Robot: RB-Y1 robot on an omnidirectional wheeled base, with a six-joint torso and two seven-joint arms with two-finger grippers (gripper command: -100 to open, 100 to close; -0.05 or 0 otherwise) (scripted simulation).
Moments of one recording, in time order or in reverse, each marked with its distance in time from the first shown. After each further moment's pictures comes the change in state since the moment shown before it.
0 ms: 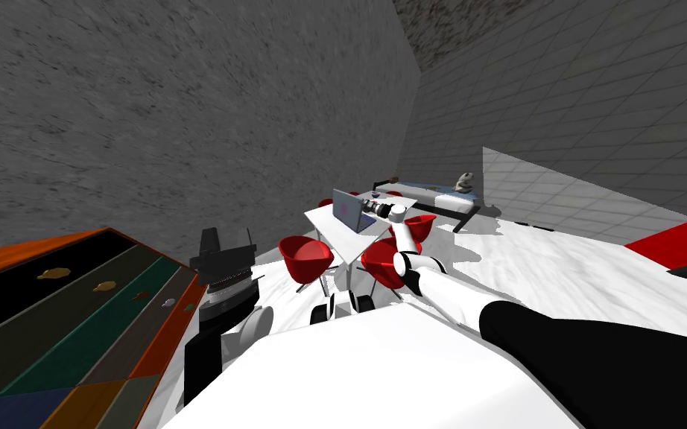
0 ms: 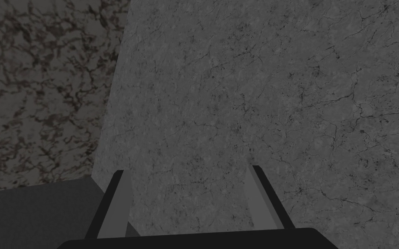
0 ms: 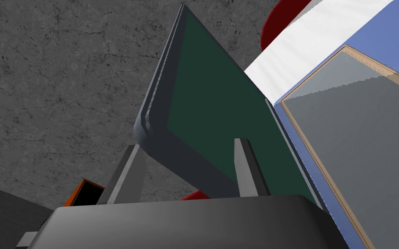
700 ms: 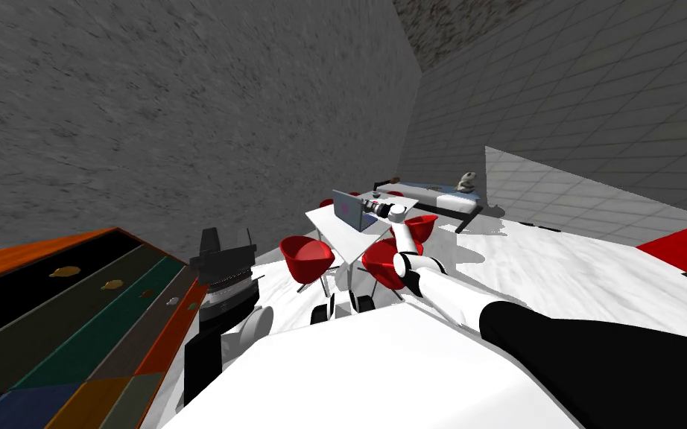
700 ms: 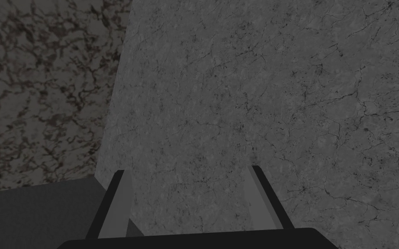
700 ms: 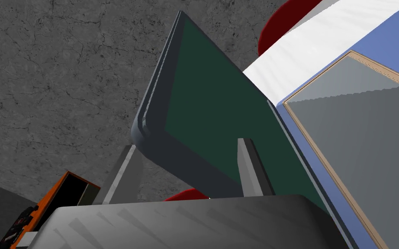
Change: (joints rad) left arm 0.000 0.000 0.000 0.000 0.000 0.000 0.000; right arm 0.007 0.002 0.015 -0.022 0.020 -0.009 0.058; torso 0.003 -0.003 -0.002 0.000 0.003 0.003
